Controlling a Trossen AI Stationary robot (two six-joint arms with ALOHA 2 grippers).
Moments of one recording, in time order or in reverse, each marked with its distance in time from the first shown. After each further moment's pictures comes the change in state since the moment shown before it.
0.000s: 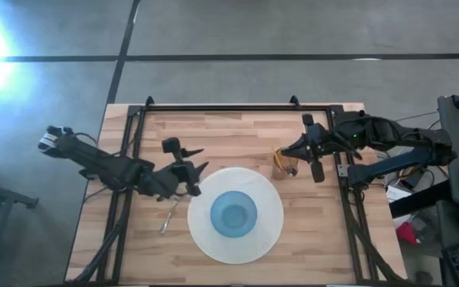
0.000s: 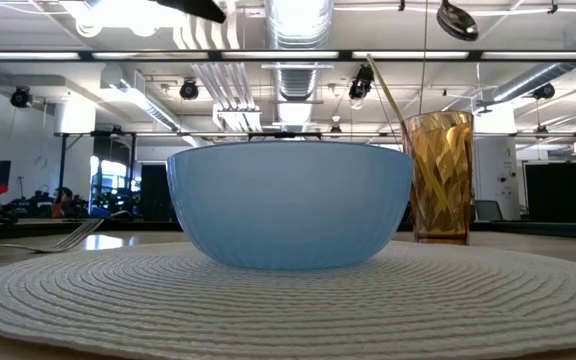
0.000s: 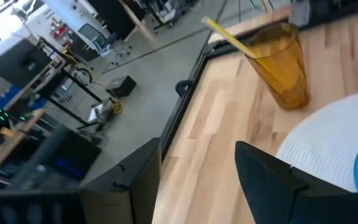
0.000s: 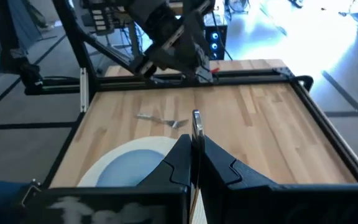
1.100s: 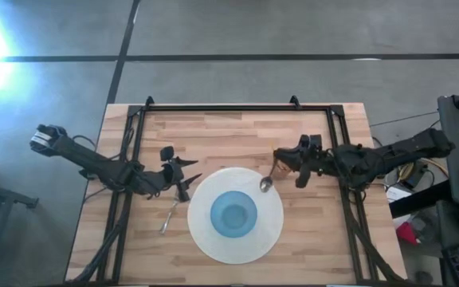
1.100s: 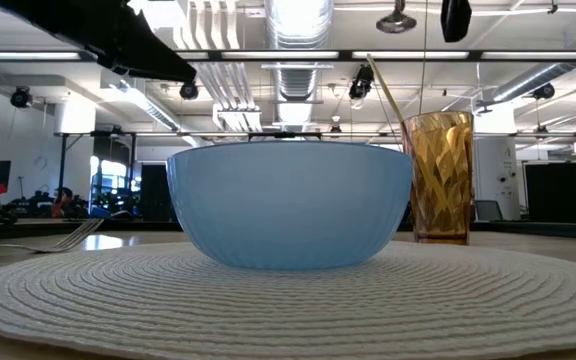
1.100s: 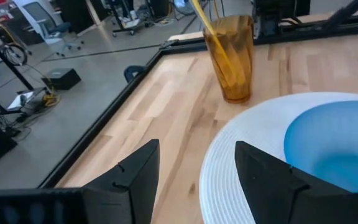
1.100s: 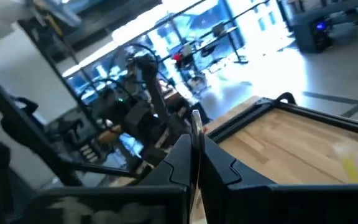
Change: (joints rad) left arm 0.012 -0.206 -0.468 0.389 0.206 -0.170; right arm 0.211 -0.079 -0.554 0.871 0.510 0.425
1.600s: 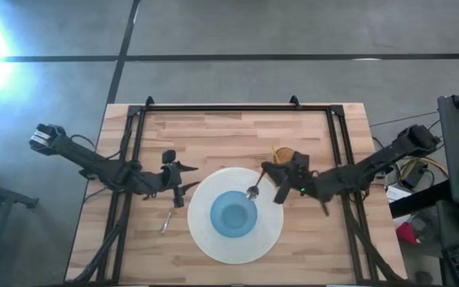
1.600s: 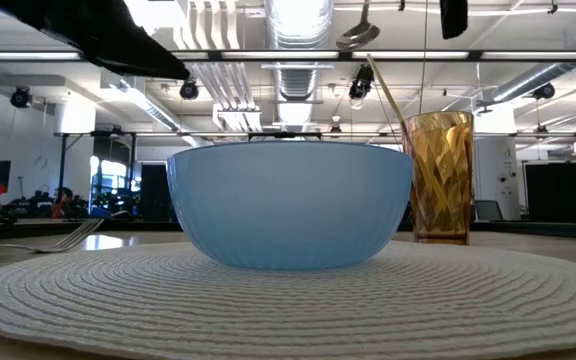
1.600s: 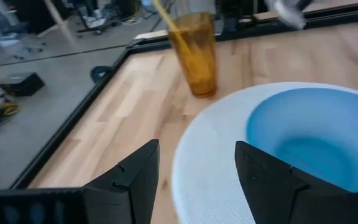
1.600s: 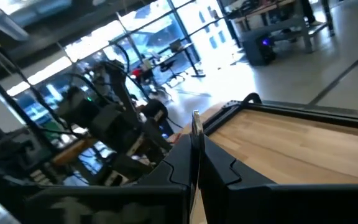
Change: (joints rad) left arm -0.021 -0.039 -0.009 -0.037 0.125 0.011; right arm 0.200 0.310 0.088 0.175 0.419 0.014
